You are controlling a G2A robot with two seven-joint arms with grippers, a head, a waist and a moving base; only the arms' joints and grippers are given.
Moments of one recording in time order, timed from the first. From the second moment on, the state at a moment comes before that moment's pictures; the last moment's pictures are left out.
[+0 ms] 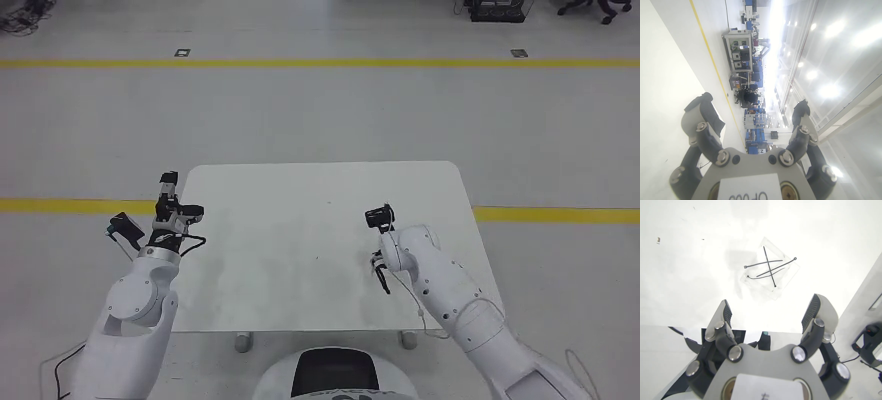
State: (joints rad) left arm 1.73 -1.15 -1.60 -1.80 -0.42 0.00 0.00; right arm -1.20 -1.35 0.98 -1.44 -1.37 0.34 1.39
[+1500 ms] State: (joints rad) left arm 1.73 -1.15 -1.60 -1.80 -0.42 0.00 0.00; right arm -1.30 -1.63 1.33 -1.35 -1.57 0.34 1.20
